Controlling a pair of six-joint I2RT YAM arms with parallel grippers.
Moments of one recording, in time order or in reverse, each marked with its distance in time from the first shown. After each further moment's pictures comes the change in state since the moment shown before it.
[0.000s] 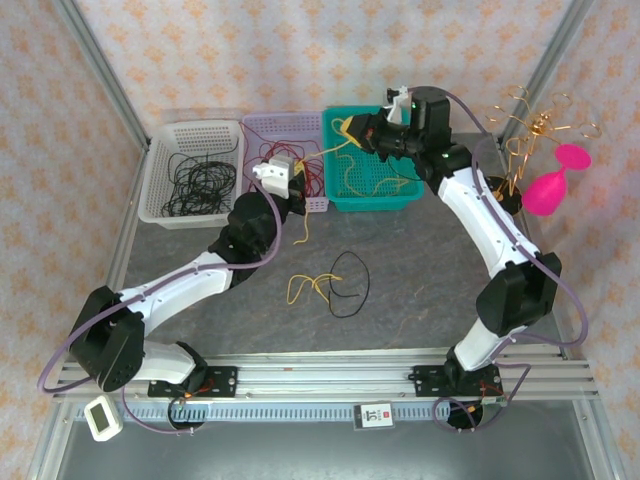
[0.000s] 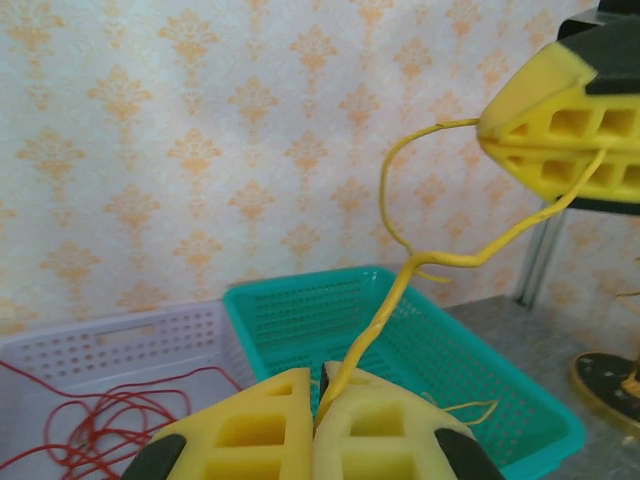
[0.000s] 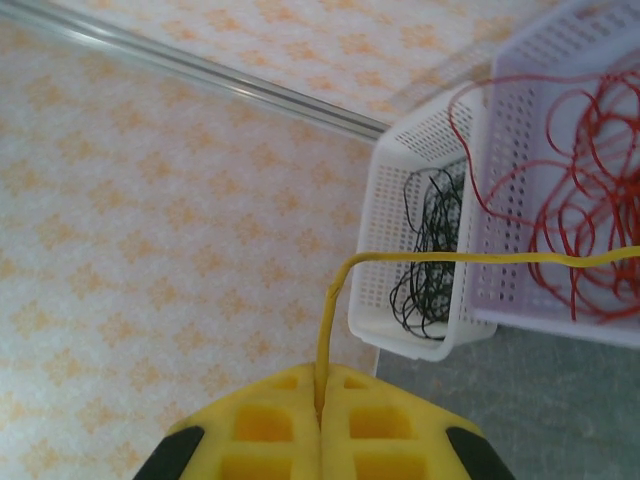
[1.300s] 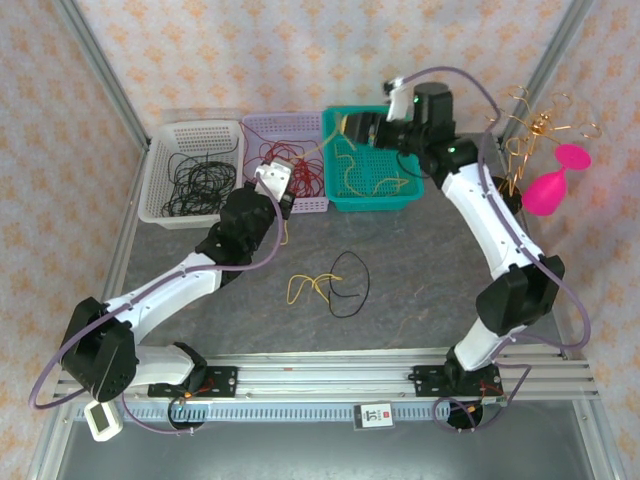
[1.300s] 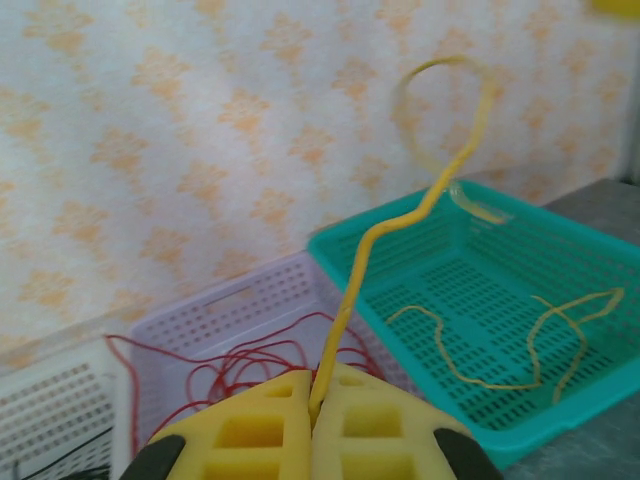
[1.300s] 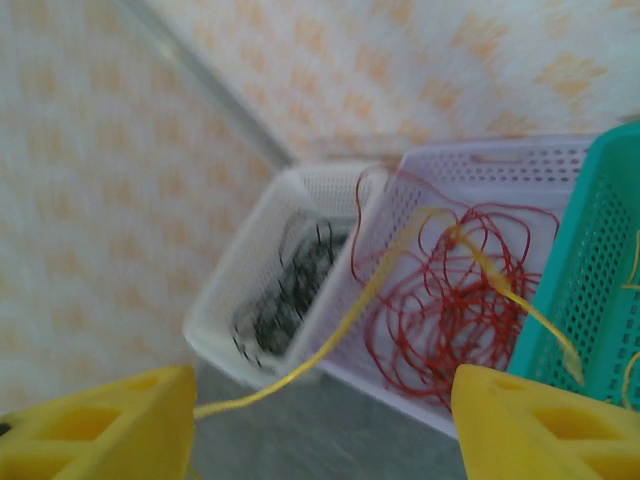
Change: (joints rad) left arm 0.055 -0.063 0.010 -0.212 0.043 0.233; right arm 0.019 -0.011 0.027 -0.129 0.114 -0.682
